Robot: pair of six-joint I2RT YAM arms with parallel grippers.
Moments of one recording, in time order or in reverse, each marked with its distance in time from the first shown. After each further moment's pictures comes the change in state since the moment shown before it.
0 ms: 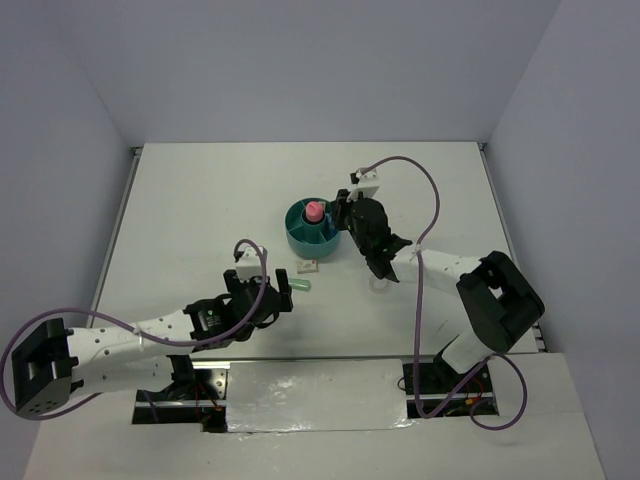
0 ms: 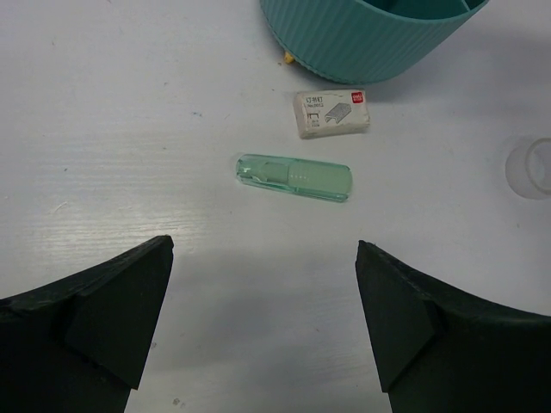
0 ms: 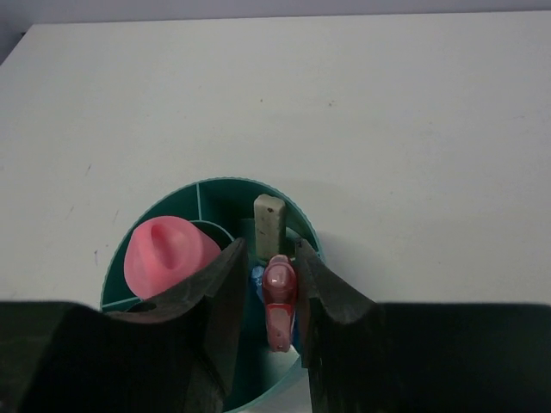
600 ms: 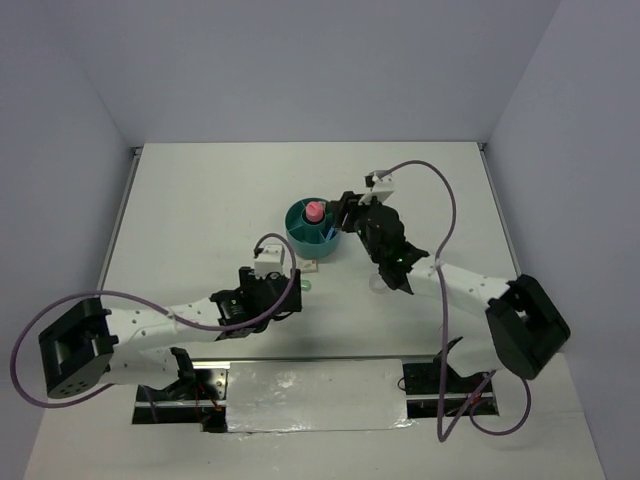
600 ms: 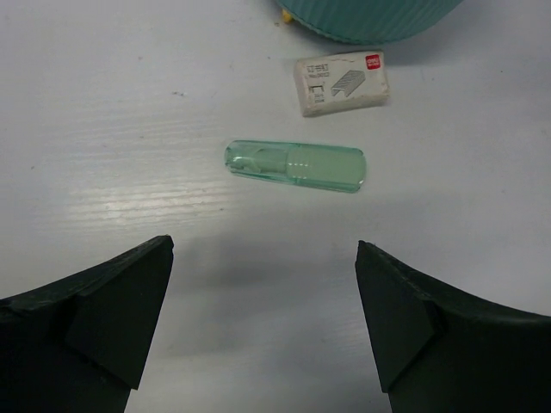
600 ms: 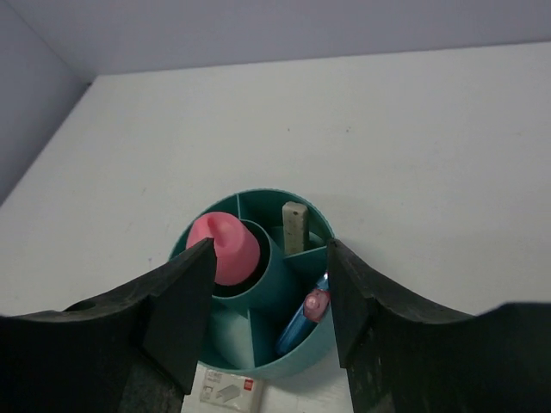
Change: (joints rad) left arm 0.035 0.190 0.057 0.019 0.070 0.027; right arm 0.020 -0.151 -0.071 -0.003 0.001 0.038
